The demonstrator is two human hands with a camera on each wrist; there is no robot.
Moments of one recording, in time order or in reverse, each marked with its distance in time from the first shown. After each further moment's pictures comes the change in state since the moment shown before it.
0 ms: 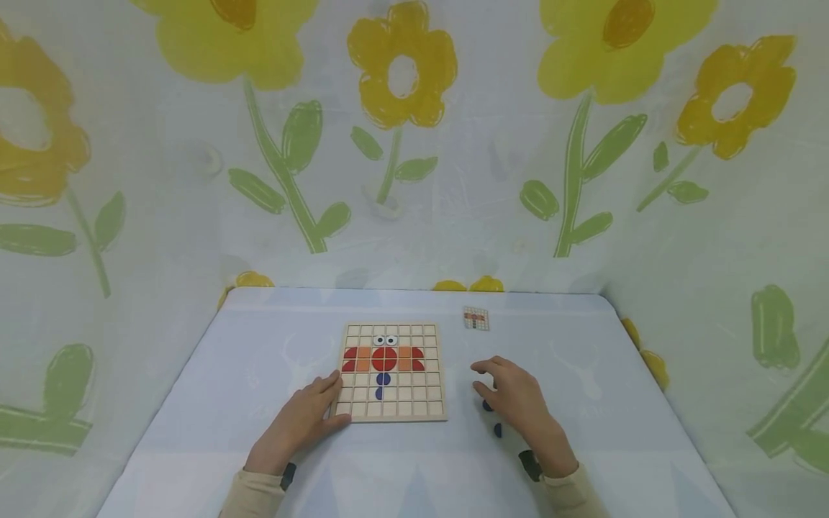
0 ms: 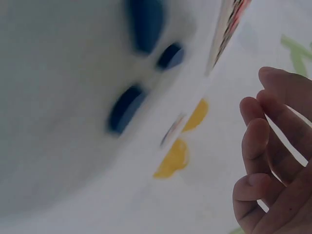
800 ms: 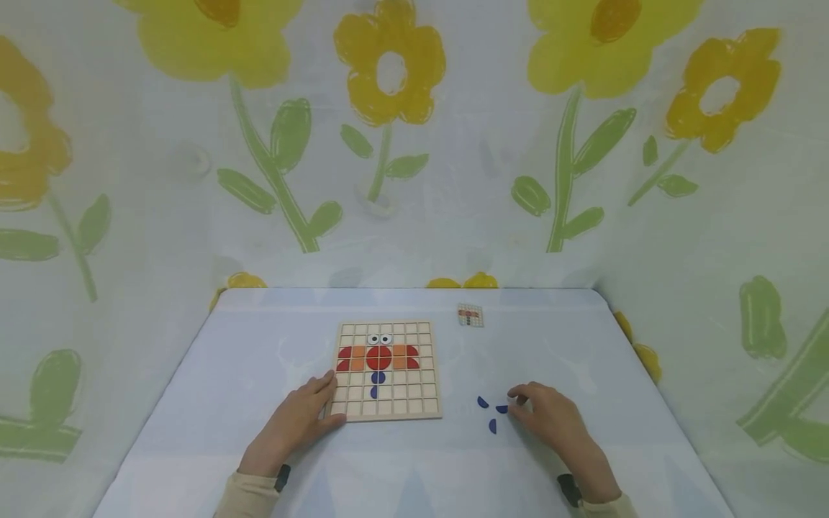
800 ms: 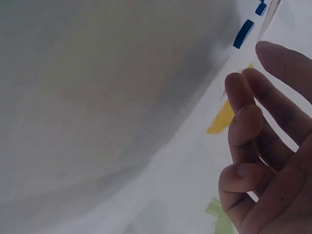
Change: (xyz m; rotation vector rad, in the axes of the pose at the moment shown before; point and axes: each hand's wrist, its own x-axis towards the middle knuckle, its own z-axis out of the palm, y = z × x) left_hand 0.003 -0.002 0.003 0.009 -0.019 -0.027; right_hand -0.046 0.056 -0.017 0.015 -0.196 0.211
